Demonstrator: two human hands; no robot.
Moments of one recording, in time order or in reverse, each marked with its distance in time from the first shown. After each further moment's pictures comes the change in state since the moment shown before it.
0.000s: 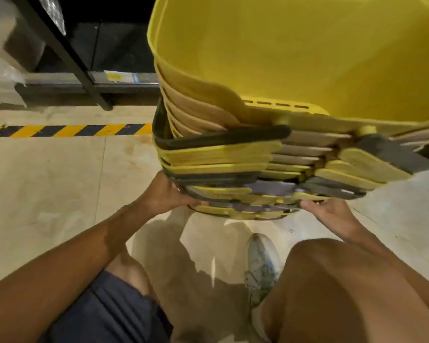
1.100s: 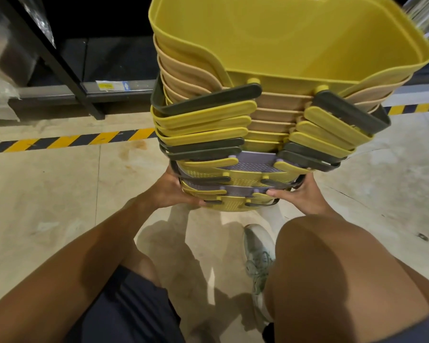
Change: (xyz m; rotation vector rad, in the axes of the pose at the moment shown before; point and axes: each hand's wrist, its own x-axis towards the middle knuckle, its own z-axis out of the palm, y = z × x) left_hand 0.021 -0.032 0.013 -0.082 -0.176 -0.011; right_hand 0.007 0.030 0.035 0.236 0.102 -0.142
